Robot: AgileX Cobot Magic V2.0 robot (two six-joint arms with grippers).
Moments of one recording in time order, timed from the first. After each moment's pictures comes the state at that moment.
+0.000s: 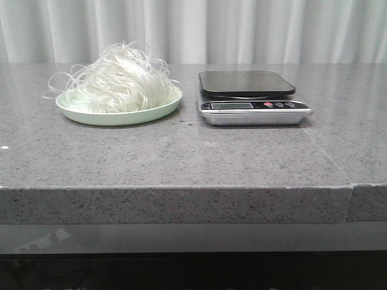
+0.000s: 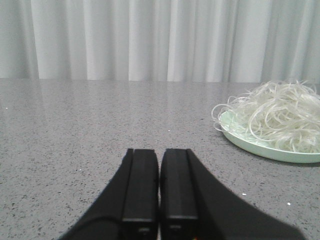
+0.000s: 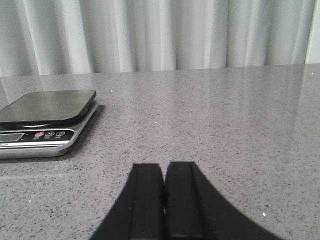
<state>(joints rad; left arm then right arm) -0.04 0.00 0.00 -0.08 0.03 0.04 0.00 -0.01 0.03 0.09 0.03 0.00</state>
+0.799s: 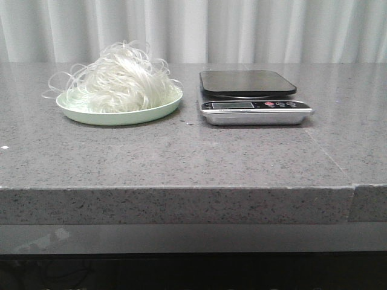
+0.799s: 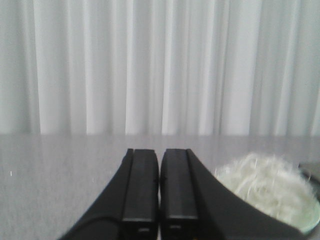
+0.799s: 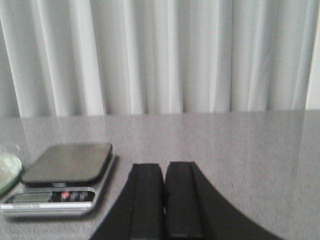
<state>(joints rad) -0.04 0.01 -0.32 -0.08 0.20 0.04 0.00 0.00 -0.30 0.09 0.26 0.01</state>
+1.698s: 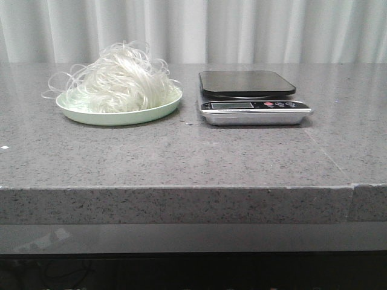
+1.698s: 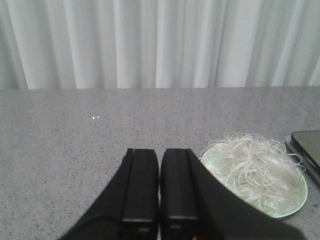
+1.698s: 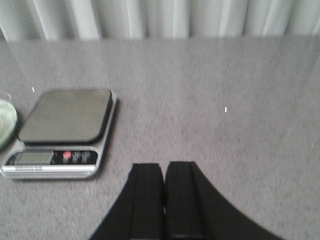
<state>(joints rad) -0.04 0.52 -0.80 -0.08 0.54 0.04 0.00 0.58 -0.75 0.09 0.59 0.01</state>
